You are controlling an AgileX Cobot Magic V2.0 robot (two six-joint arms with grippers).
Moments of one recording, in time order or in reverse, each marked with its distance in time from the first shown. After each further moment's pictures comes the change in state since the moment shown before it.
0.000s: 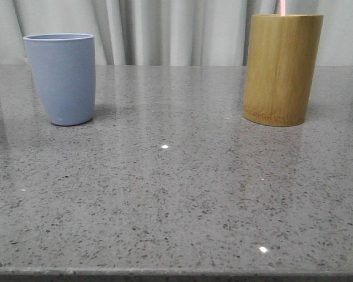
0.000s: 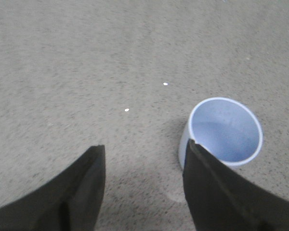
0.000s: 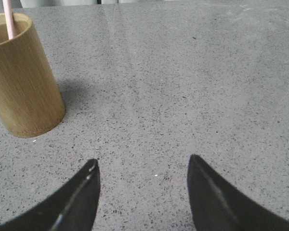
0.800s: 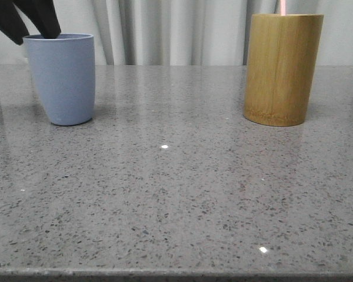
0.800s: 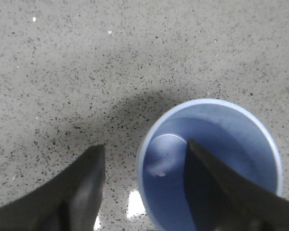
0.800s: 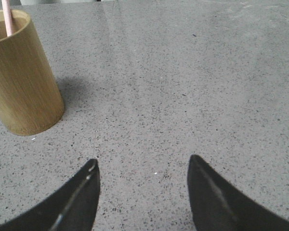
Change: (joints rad) left arm -0.144 0.510 -0.286 -0.004 0.158 0.007; right arm 0.000 0.000 0.000 0.000 0.007 0.000
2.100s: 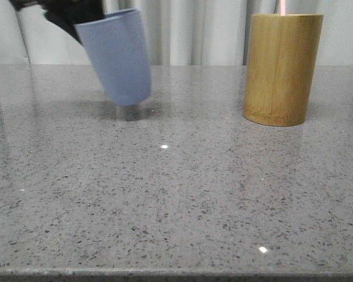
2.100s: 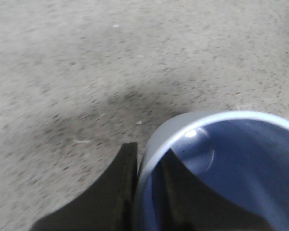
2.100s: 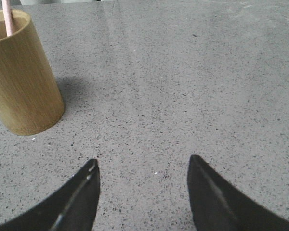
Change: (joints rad) left arm -0.144 0.199 -0.204 -0.055 0.035 0.006; right arm 0.000 0.000 0.000 0.000 0.000 0.000
